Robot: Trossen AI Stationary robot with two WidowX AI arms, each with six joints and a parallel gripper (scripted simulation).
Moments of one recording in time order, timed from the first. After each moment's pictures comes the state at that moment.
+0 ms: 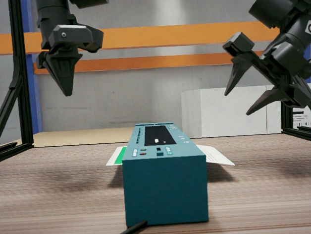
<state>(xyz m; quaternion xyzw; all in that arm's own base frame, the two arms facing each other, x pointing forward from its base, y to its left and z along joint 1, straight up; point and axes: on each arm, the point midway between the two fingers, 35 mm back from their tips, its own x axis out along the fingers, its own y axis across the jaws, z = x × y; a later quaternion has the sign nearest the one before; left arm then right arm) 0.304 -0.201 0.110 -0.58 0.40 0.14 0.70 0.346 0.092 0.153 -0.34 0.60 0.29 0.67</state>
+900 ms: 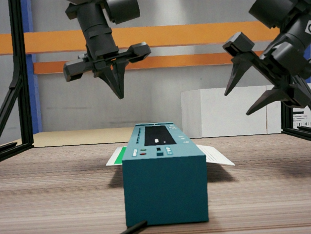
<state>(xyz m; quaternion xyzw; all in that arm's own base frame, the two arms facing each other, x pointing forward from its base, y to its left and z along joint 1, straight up) 0.304 -0.201 0.110 -0.58 0.40 0.14 0.70 0.399 0.191 0.141 -0.73 0.23 0.55 0.35</state>
